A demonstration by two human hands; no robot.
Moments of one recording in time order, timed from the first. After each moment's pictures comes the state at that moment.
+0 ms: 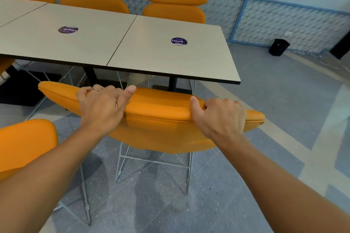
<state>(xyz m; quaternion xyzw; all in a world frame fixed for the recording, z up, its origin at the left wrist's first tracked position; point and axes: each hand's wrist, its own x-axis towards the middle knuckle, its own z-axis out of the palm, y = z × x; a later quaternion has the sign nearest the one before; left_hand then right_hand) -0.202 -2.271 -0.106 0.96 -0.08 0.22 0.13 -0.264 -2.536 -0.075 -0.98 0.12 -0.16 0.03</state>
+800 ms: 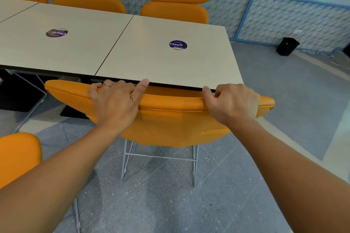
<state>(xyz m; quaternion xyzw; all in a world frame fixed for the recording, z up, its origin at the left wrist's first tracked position) -0.087 -2.355 -0.105 0.97 -0.03 0.22 0.14 -0.121 -2.617 -0.075 -0.97 0.10 -0.21 0.03</state>
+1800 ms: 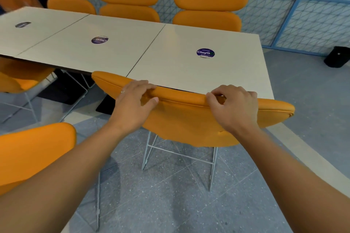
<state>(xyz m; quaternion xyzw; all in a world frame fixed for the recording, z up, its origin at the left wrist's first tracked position) -0.099 -2.348 -0.079 0.94 -0.05 0.12 0.30 -0.091 -2.609 -0.078 -0.96 -0.03 -0.20 0.21</state>
